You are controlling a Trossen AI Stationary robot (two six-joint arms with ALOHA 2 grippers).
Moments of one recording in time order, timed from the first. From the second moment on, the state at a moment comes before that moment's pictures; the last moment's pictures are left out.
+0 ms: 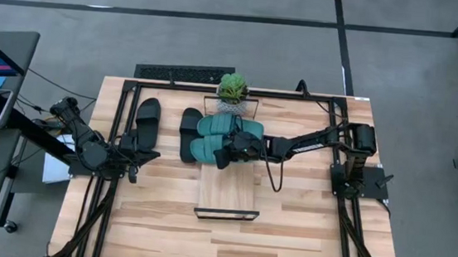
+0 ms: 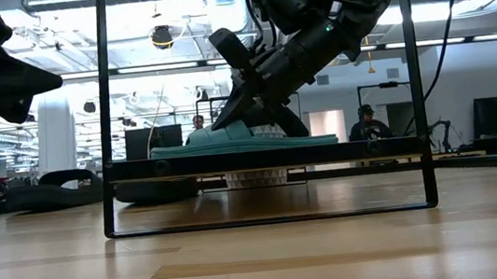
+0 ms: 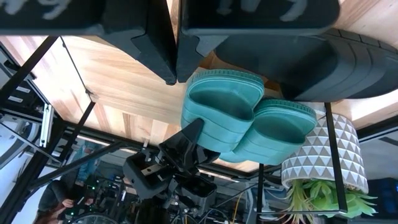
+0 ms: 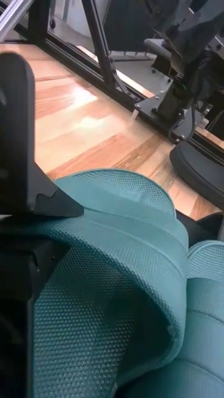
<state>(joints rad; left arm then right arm) -0.74 0.00 0.11 -0.37 -0.92 -0.46 -0.06 1.89 1.04 0.27 0.07 0.82</state>
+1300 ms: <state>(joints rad) -0.74 0.00 0.11 -0.37 -0.92 -0.46 -0.06 1.79 1.04 0.08 0.02 0.78</state>
